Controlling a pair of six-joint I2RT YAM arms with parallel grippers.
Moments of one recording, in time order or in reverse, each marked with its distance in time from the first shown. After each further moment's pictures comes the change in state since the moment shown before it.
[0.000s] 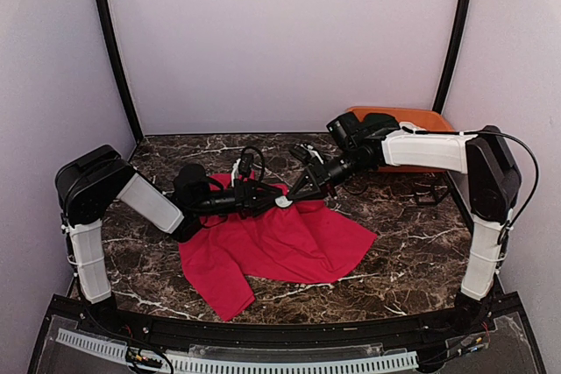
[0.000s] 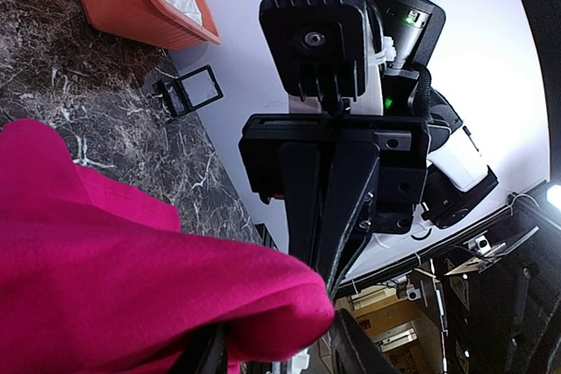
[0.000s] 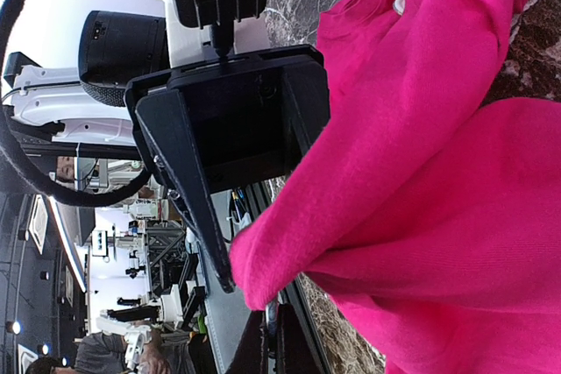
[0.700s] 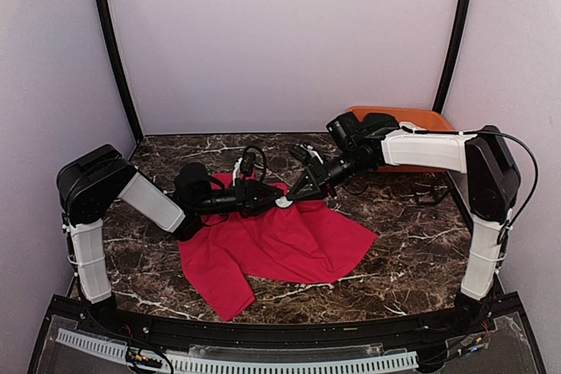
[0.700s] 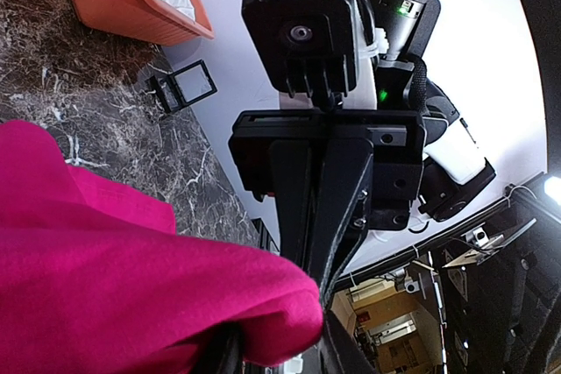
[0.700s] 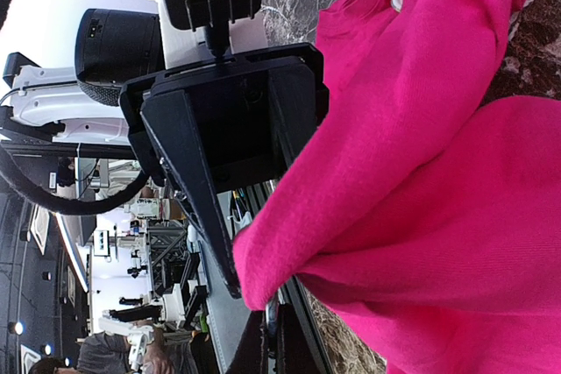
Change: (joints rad) left arm 0.000 0.010 0.018 0.000 0.031 0.004; right arm 0.000 0.005 0.009 -0.013 -0.003 0.000
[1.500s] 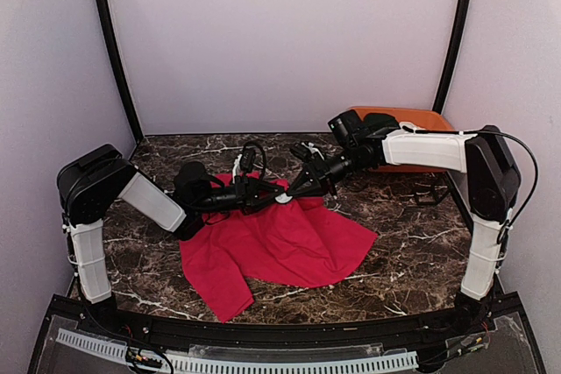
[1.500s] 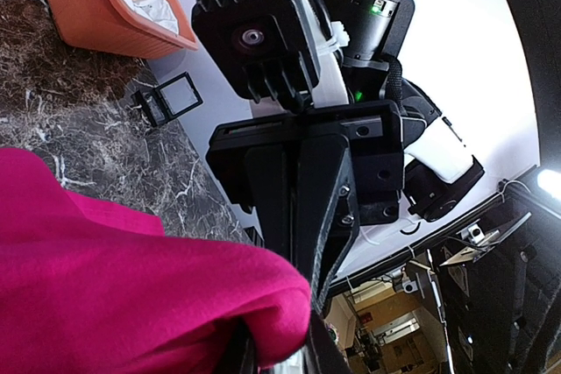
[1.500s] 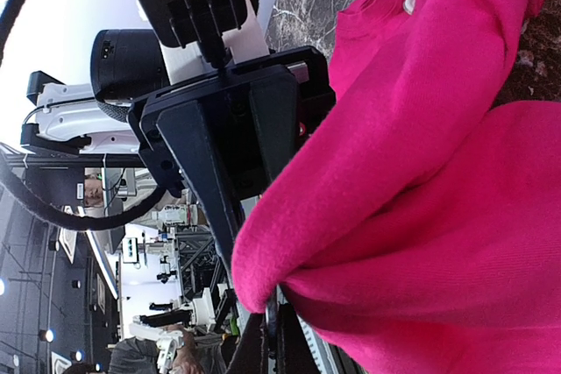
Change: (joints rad) left arm -0.007 0.003 0.014 0.039 -0.002 0.001; right arm -0.011 0.000 -0.001 0.054 -0.056 0.117
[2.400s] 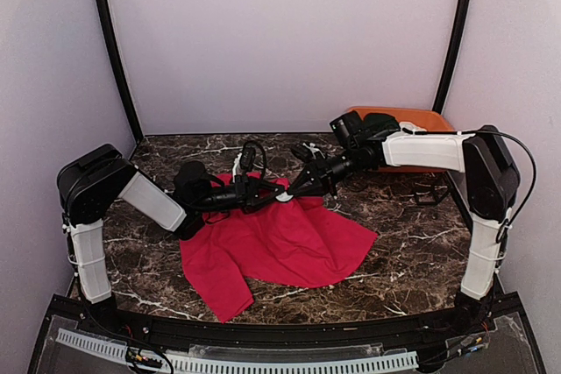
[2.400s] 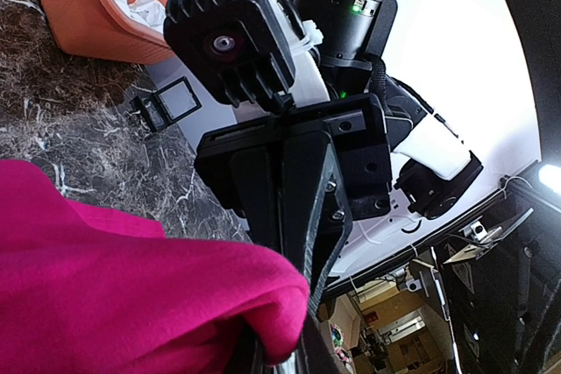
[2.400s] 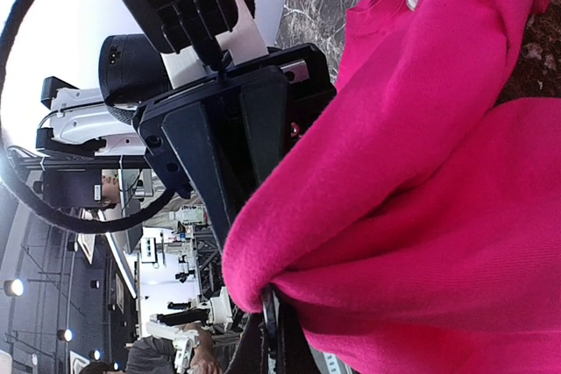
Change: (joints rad) left arm -0.002 0.000 0.006 0.006 0.001 0.012; right arm -0.013 0.008 -0.020 0.060 -0.047 0.060
